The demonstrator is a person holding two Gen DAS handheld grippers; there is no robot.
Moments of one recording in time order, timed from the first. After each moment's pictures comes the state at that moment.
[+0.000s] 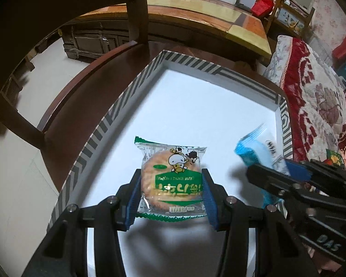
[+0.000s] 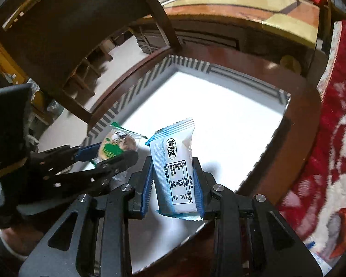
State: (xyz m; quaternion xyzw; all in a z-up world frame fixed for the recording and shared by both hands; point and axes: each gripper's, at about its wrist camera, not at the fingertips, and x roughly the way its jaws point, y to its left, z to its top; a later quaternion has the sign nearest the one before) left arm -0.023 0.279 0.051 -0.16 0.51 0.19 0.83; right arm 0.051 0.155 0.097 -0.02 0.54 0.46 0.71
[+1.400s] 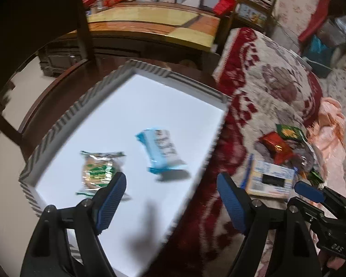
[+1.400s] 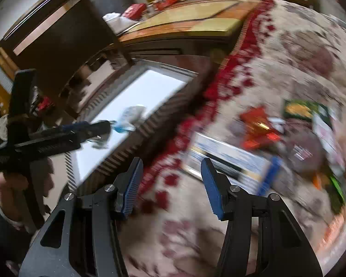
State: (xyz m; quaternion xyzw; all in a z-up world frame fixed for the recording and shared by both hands) left arm -0.031 0.157 0.092 -0.13 0.49 0.11 0.86; right arm 0.012 -0.064 0.119 0.03 0.51 0.37 0.77
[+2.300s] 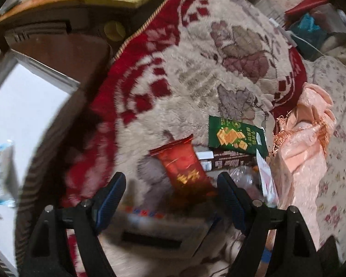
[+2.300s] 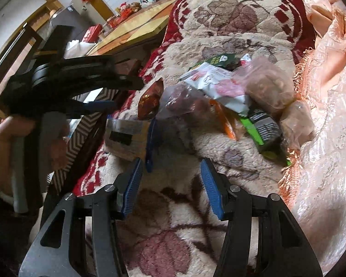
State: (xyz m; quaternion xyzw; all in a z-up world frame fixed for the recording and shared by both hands) left arm 0.114 0.028 0.045 -0.21 0.58 0.02 0.79; right arm 0.025 -0.190 0.076 0.12 0.53 0.28 0.79
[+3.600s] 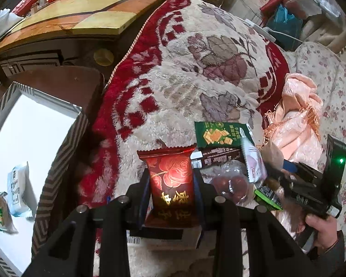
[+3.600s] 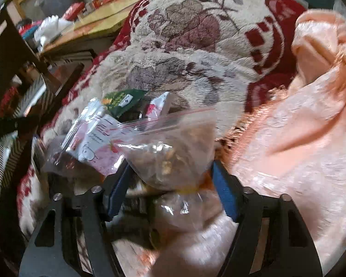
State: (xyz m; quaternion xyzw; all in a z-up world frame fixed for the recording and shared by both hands) left arm 0.093 0.020 0.079 -0.14 0.53 -0.01 0.84; right arm 0.148 -0.251 0.053 0.00 0.55 0.25 0.80
